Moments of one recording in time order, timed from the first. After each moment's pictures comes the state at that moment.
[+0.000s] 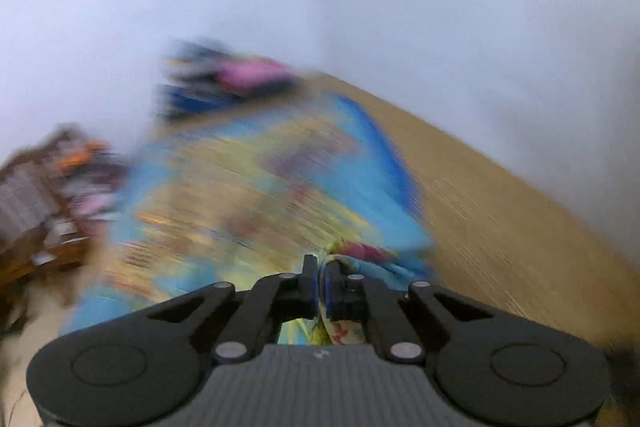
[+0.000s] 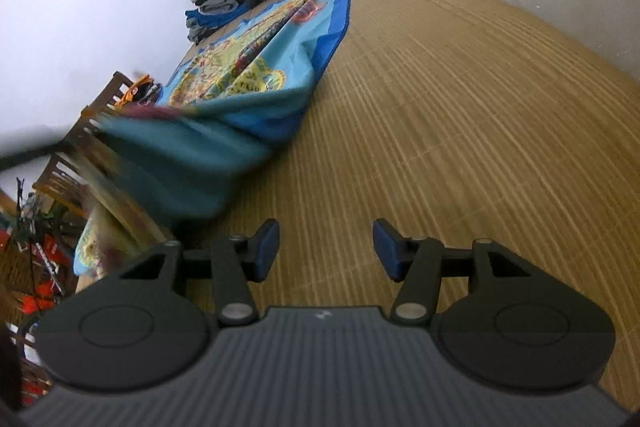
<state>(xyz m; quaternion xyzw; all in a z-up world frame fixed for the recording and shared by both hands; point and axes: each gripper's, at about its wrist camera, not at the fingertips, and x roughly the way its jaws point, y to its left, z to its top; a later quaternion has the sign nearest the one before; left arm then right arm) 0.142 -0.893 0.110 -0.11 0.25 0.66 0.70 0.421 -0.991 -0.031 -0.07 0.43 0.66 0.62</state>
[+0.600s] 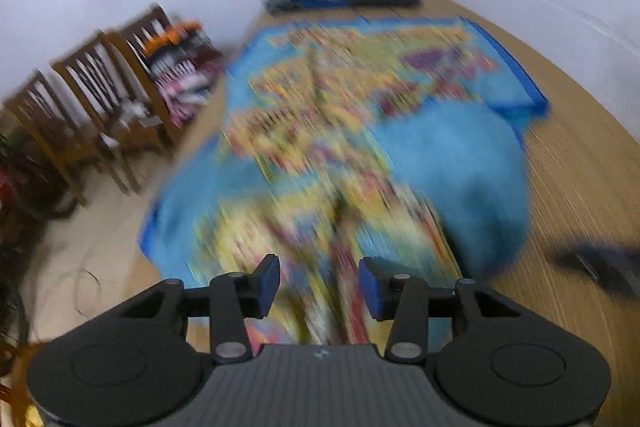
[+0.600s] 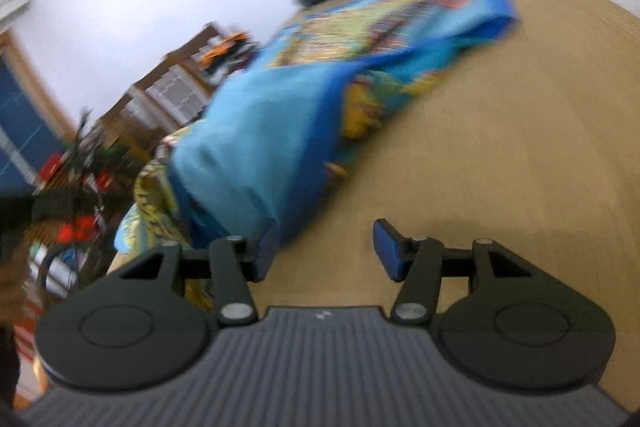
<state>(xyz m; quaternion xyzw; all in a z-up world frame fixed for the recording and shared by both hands) 0.052 -0.909 0.018 -0.25 0.34 0.64 0.64 0.320 -0.880 -0.038 -0.11 0.35 0.79 0.49</state>
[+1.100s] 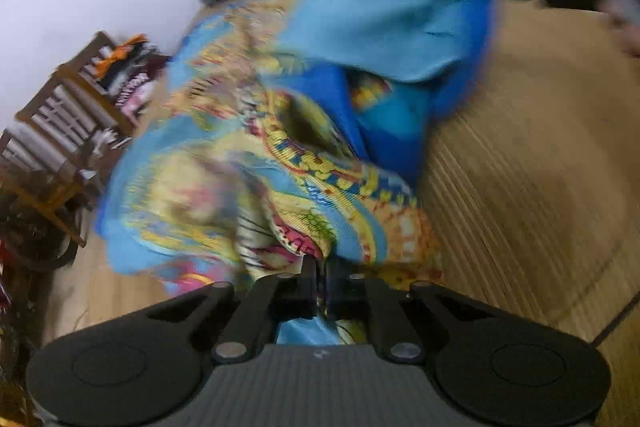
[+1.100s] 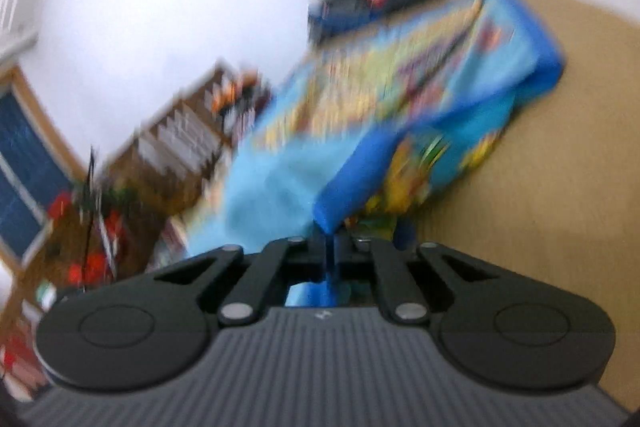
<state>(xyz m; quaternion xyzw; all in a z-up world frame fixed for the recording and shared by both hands) 0.077 -0.933 -0.028 -0.18 0.39 0.63 0.65 0.327 -0.850 0.009 0.00 0.34 0.78 0.53</state>
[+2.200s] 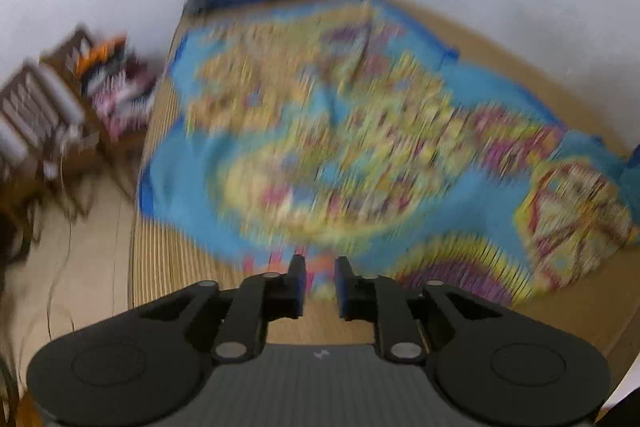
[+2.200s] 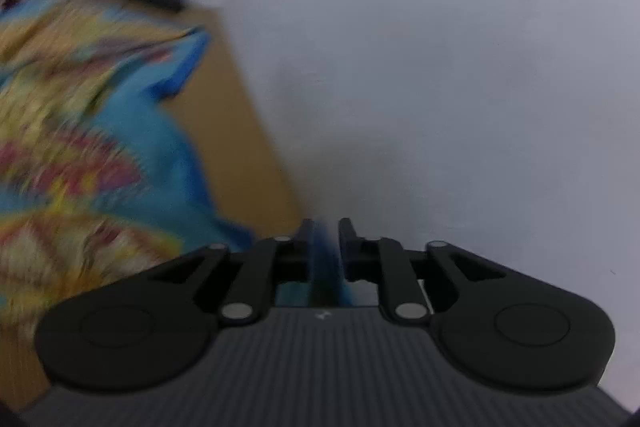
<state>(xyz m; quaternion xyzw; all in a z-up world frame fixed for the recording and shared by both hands) -0.005 -0.990 0.015 -0.24 0.38 0.55 0.71 0.411 -1.080 0.048 -0.34 0.07 0.49 0.80</state>
